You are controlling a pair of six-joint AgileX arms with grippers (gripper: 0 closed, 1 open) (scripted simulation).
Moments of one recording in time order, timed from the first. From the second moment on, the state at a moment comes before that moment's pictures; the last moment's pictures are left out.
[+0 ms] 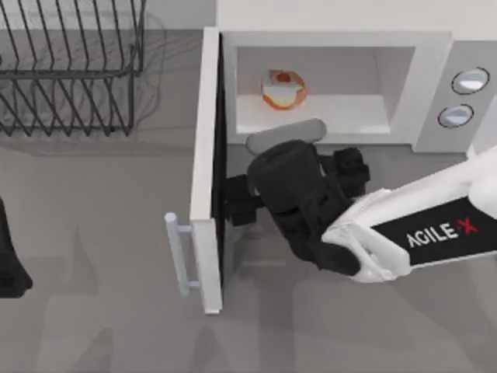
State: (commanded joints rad) left arm 0.00 0.00 0.00 0.00 0.00 0.00; right arm 0.83 2.07 1.04 0.39 0.58 0.26
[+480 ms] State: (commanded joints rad) left arm 0.00 0.00 0.00 0.00 0.00 0.00; right arm 0.87 2.02 0.88 0.50 0.62 0.35
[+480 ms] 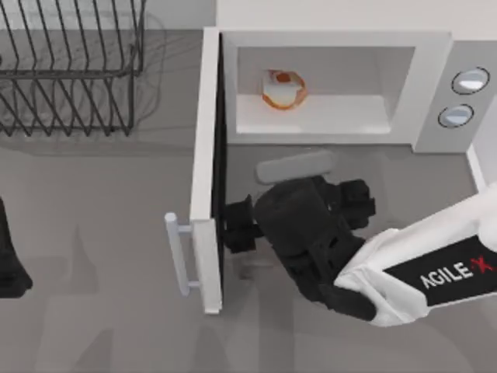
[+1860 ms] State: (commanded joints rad) left arm 0.00 0.00 0.00 0.00 0.00 0.00; right arm 0.86 1.82 0.99 0.27 0.63 0.36
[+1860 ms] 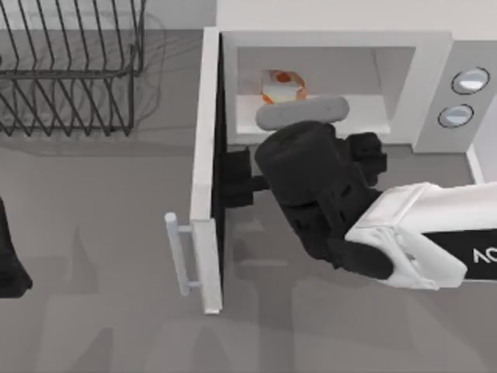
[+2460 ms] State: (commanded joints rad) left arm 0.00 0.00 0.00 0.00 0.00 0.00; right arm 0.86 1.76 1.00 0.09 0.61 0.36
